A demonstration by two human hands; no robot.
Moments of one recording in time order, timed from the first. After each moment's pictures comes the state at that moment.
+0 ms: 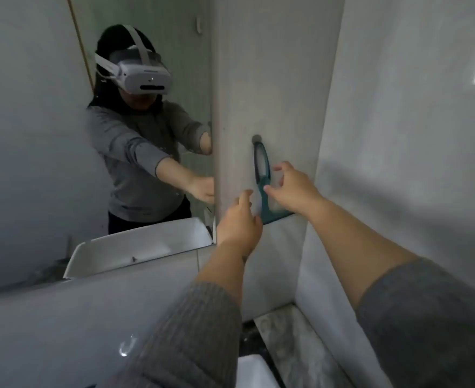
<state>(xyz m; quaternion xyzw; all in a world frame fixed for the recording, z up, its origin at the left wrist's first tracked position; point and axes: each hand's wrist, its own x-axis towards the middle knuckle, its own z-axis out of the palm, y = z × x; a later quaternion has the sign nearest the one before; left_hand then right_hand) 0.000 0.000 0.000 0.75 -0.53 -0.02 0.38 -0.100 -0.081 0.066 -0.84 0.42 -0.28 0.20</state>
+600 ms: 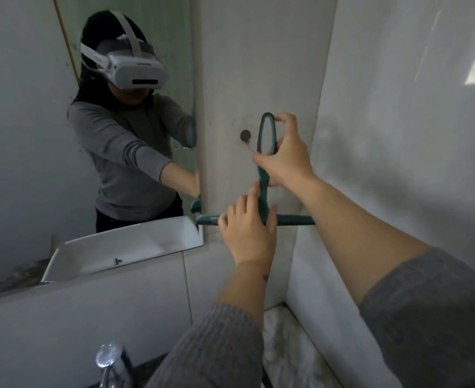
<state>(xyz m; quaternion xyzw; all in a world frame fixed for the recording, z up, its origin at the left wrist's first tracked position) -0.045 -0.028 -0.029 0.72 -0.43 0.25 0.49 -0.092 -0.075 0.102 -0.76 0.34 -0.48 0.28</state>
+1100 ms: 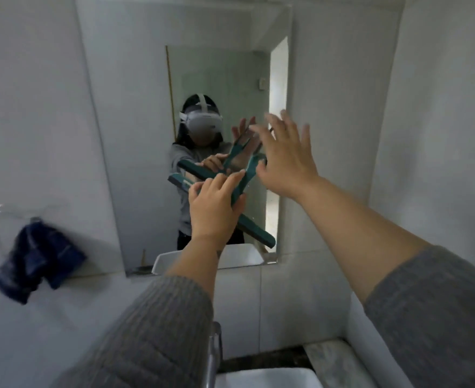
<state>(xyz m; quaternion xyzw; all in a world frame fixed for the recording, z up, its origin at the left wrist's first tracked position) 0.073 0.183 0.107 0.69 -0.46 0.43 0.37 -0.044 0.096 0.200 -0.88 0.22 -0.40 -0.12</state>
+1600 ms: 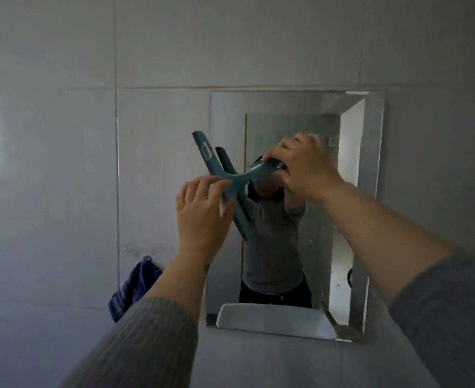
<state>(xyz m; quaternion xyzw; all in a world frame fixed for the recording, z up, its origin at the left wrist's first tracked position) 0.161 0.333 0.196 0.67 -0.33 0.58 0.33 0.040 0.181 0.301 -0.85 0.03 -0.47 -0.22</state>
